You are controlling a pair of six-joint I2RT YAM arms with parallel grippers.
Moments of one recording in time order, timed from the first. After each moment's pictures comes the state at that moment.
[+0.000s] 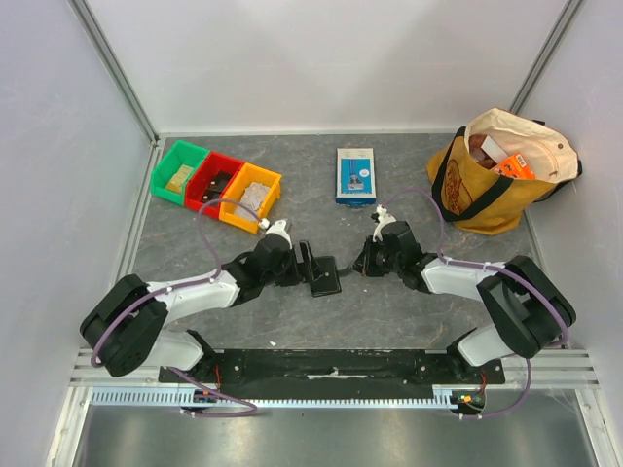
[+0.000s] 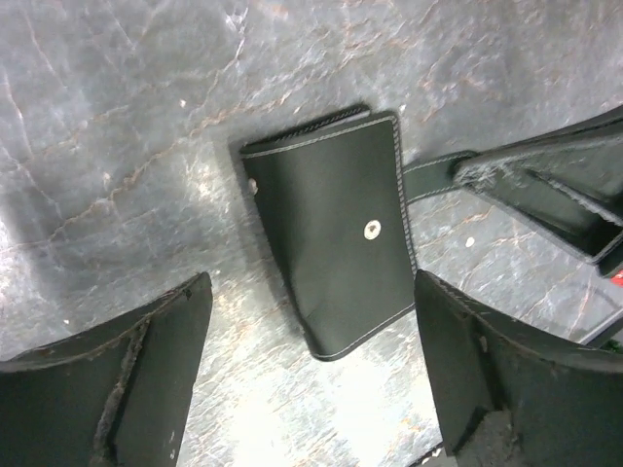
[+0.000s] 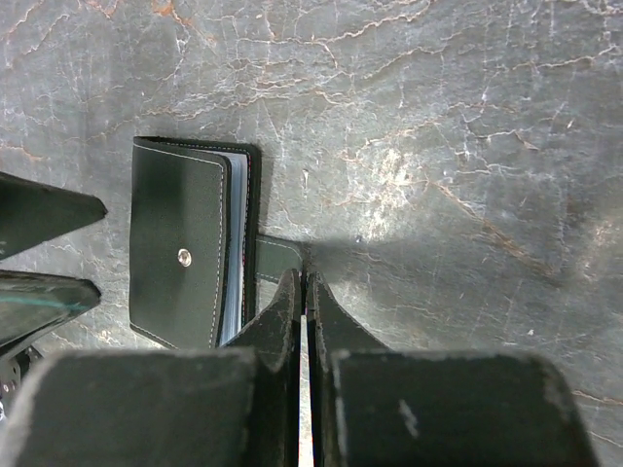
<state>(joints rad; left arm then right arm) -0.76 1.35 0.51 0.14 -0.02 -0.82 0.57 1.48 0.54 0.23 -0.21 0.57</state>
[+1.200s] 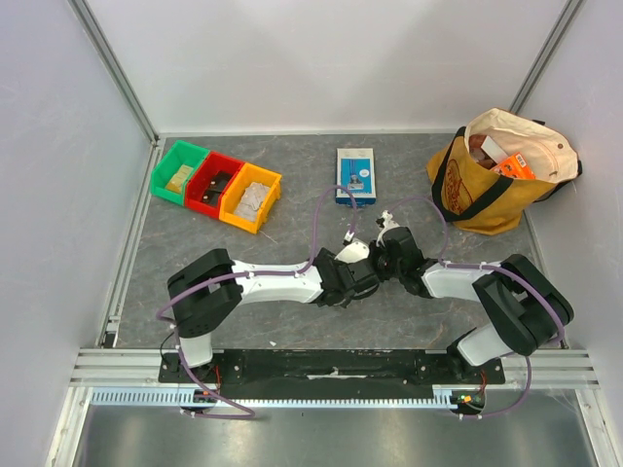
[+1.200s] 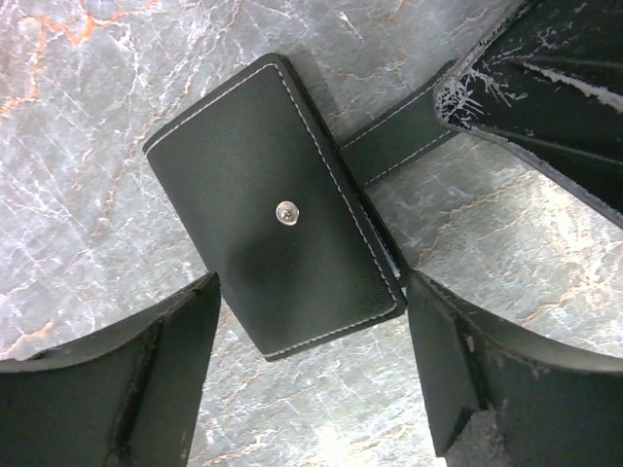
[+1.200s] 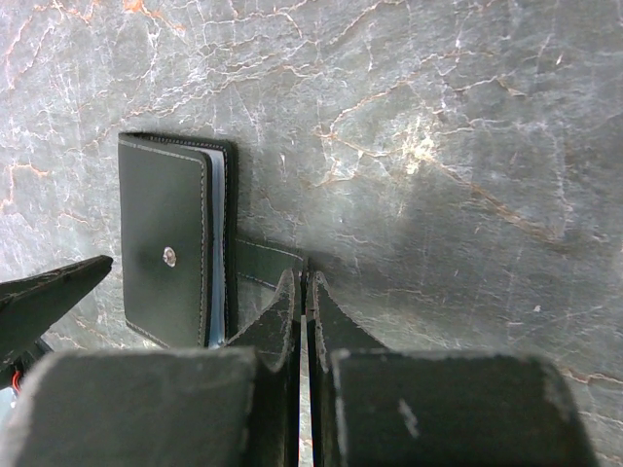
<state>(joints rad) -1.19 1.83 1.16 -0.57 -0.59 -0.56 0.57 1.50 0.48 0.31 -0.20 0.68</state>
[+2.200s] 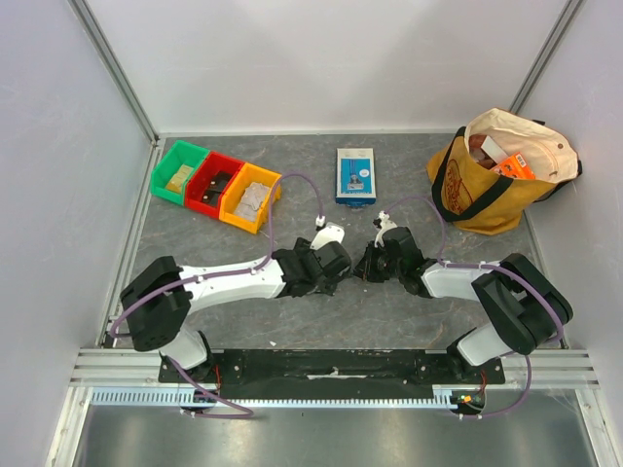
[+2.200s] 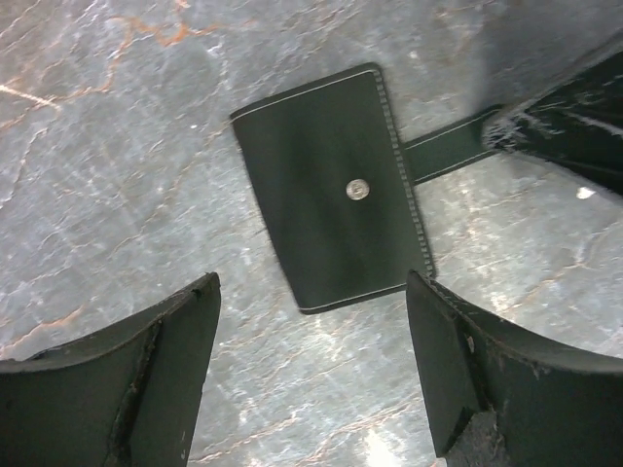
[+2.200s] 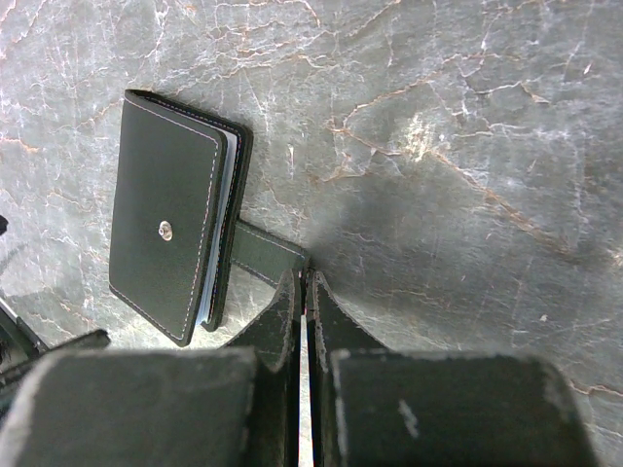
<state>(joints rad) -1.08 1.57 1.00 -0.50 -0.51 -0.55 0.57 1.51 0.48 0.31 -0.23 0.62</state>
